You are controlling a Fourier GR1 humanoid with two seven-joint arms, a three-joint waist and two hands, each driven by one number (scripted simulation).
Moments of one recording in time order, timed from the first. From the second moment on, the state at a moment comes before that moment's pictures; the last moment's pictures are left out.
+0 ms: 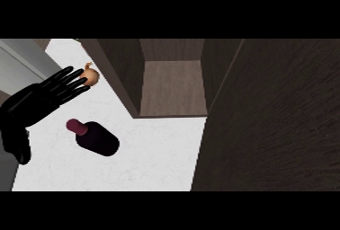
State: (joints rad) left arm -0.39 0.43 0.18 -1.15 0.85 -0.97 0.32; right arm -0.08 -0.17 0.54 -2.51 0.06 -0.35 0.65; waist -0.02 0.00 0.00
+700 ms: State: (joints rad) left arm -0.39 0.39 0.25 -0.94 0.46 -1.08 0.05; right arm -0.11 -0.23 0.59 -2.51 0.08 -0.42 0.65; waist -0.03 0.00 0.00
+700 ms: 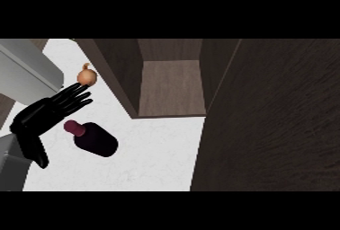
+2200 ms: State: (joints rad) left arm -0.44 0.32 0.12 -0.59 0.04 -0.97 -0.31; right arm -0.12 -0.32 0.62 -2.50 0.07 -0.49 0.57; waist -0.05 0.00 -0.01
